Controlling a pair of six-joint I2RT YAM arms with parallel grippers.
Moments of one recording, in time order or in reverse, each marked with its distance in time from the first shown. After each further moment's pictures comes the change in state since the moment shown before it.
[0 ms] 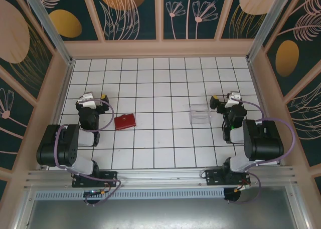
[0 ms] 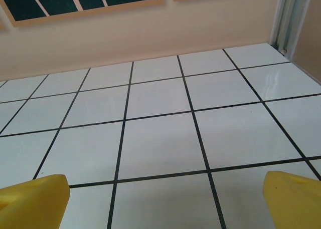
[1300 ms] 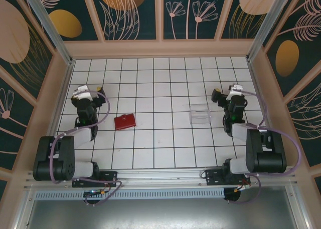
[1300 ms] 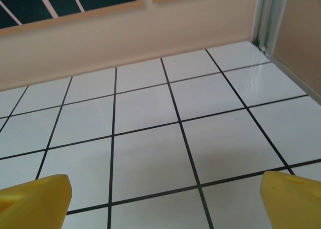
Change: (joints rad) left arm -0.010 -0.171 0.179 -0.403 -0.111 -0.082; right arm 0.043 -0.163 0.183 -0.439 0.119 0.059
